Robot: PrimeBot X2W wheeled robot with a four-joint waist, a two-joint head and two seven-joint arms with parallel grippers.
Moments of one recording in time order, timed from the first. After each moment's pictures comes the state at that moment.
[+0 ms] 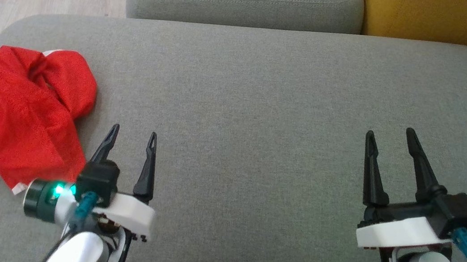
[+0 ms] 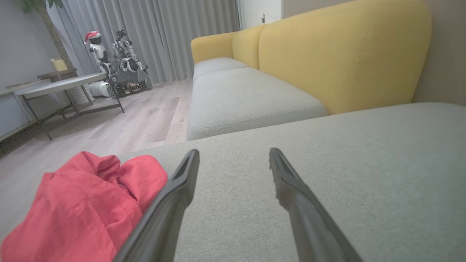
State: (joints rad) left arm -0.17 0.32 -0.63 0.09 -0.32 0.45 -0.20; right arm -0.09 -0.04 0.09 0.10 0.04 0.12 -0.20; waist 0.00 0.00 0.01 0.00
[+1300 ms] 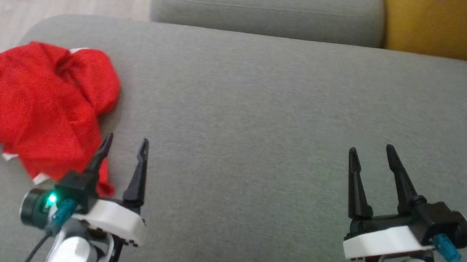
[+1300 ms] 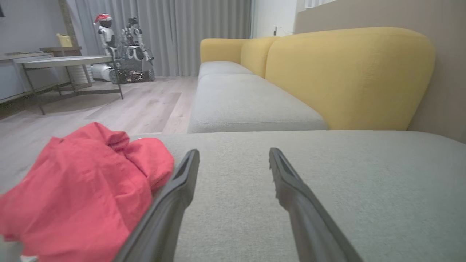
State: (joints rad) left arm -0.06 0.07 -0.26 0.20 -0.14 0.08 -0.25; right arm -0.10 -0.04 0.13 0.22 0.07 0.12 -0.25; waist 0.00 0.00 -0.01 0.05
